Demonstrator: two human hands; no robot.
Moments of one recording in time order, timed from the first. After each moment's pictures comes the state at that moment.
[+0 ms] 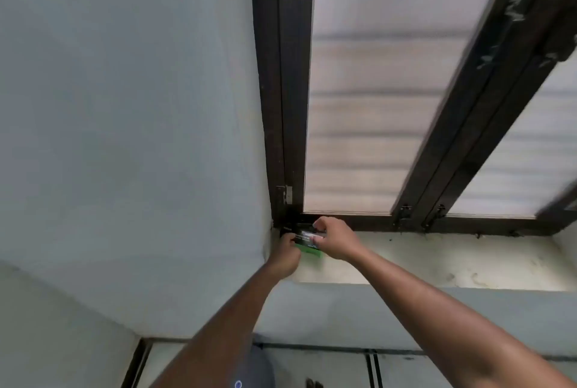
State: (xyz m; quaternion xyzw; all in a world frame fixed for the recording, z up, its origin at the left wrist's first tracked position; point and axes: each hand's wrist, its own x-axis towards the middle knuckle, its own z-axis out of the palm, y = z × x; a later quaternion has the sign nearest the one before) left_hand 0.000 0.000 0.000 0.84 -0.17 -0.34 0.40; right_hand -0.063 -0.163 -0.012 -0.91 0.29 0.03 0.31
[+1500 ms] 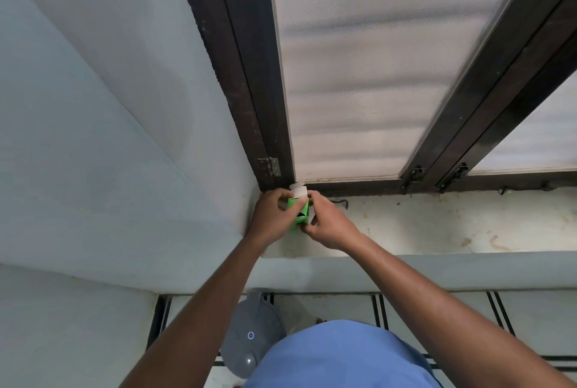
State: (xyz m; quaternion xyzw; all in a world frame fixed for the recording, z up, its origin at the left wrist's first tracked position) left_hand 0.052 -0.034 -0.015 0.86 -0.24 -0.23 0.38; right_hand -0.056 -0.169 -0.054 -0.89 0.23 0.02 0.39
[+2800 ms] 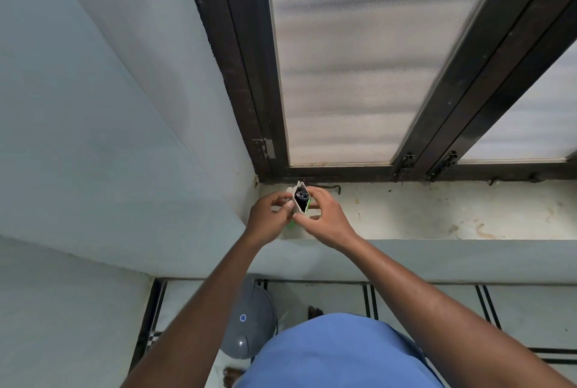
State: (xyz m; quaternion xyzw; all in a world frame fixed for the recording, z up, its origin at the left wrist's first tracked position) left_hand 0.014 -0.011 -0.036 0.82 -0.17 -0.30 0.46; right_hand -0.099 -0.149 -0.062 -0.81 0.24 -0.07 0.53
